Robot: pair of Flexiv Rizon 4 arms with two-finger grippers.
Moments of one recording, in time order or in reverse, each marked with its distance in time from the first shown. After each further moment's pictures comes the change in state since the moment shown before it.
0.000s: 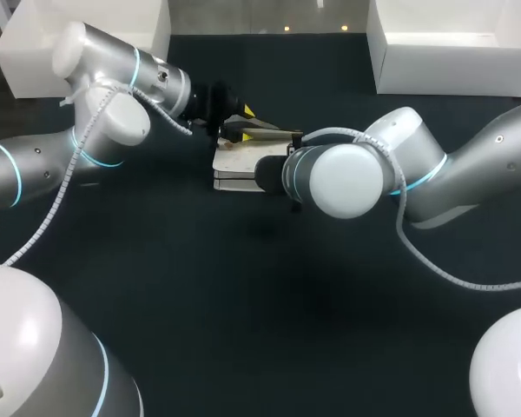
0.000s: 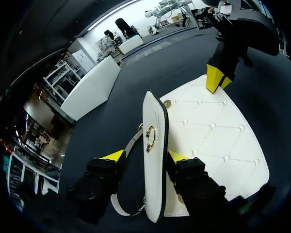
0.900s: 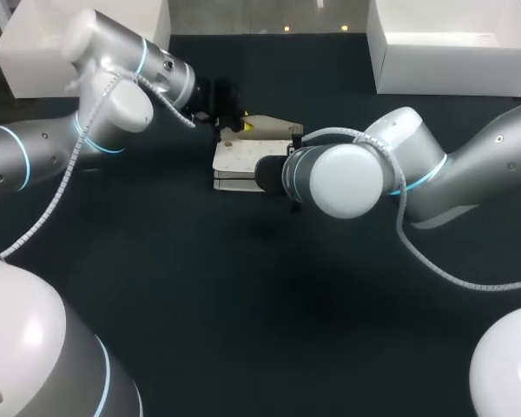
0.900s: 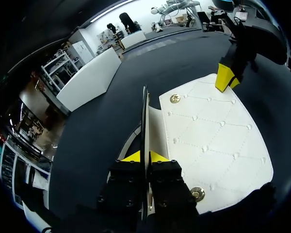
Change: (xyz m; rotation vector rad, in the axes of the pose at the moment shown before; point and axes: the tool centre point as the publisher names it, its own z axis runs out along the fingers) left arm -0.008 0.010 0.009 -0.023 0.054 -0.080; right arm 0.000 0.000 0.000 0.000 0.000 0.000
